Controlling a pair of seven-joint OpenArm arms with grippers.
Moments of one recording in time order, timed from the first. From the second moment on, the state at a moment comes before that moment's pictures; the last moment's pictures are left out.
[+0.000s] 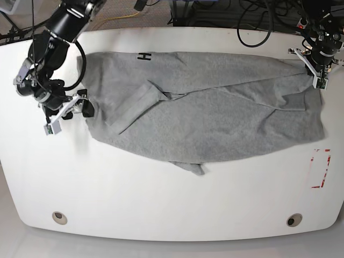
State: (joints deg) left arm 18.7 -7.6 -43.2 106.7 -0.9 -43.2 48.0; right arm 2.3 10.2 36.7 91.0 34.7 40.8 -75.1
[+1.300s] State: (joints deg) left arm 18.0 -7.5 -43.5 106.7 -3.4 -43.2 48.1; right arm -19.5 5.3 35.4 97.5 28.9 41.1 -64.6
